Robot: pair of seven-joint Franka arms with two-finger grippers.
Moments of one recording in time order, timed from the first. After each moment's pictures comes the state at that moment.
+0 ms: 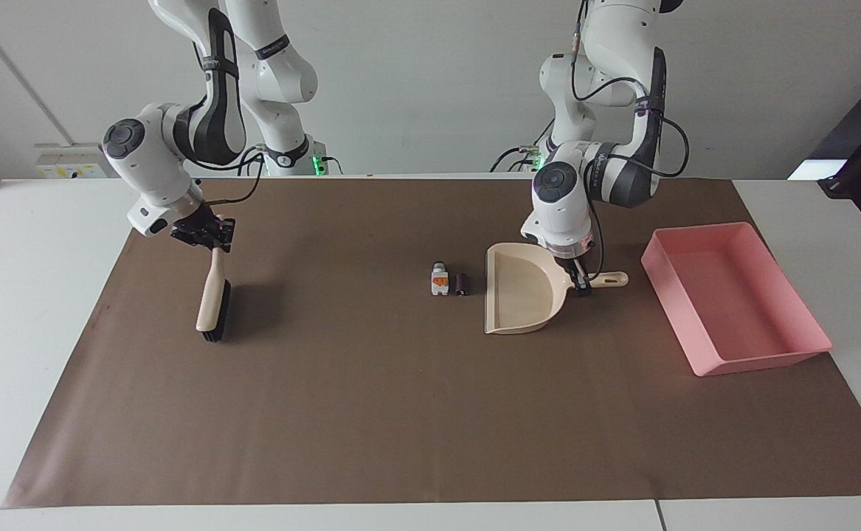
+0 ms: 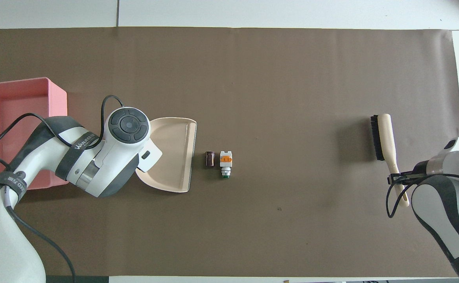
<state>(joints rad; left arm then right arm) -0.40 0.15 -0.04 -2.10 0.41 2.05 0.91 -0.21 -0.17 0.02 -2.42 0.05 2.12 -0.23</state>
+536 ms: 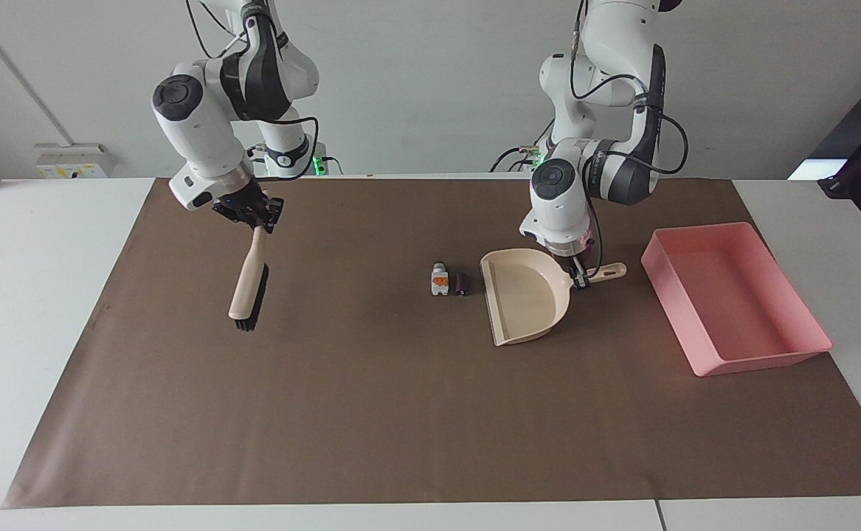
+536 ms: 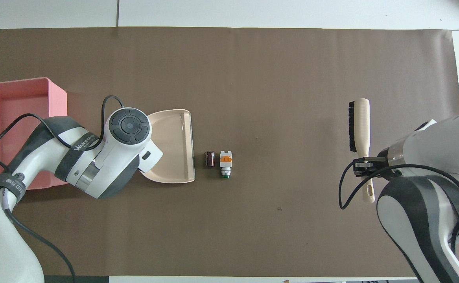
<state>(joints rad) -0.40 0.13 -0.04 -2.10 0.42 2.02 0.91 0.14 -0.22 0.03 -2.25 0.06 1.89 0.28</state>
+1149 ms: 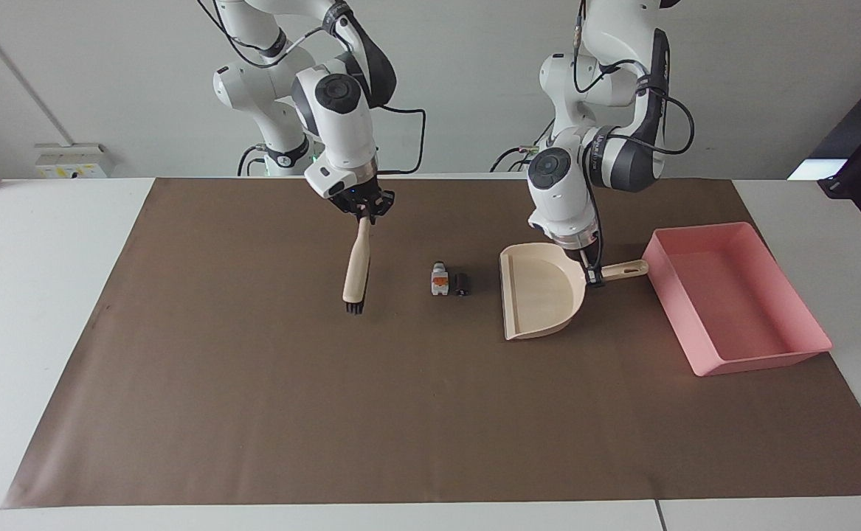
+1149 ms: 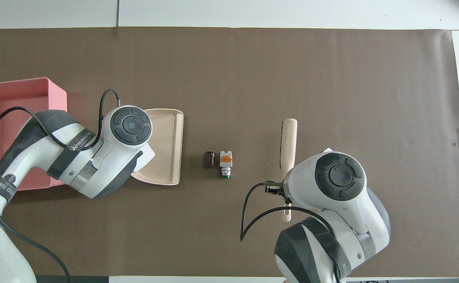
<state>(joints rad) -0.42 0.12 -0.04 -2.06 0.54 1.96 1.00 0.54 -0.10 0.04 -2.26 0.11 2.07 0.63</state>
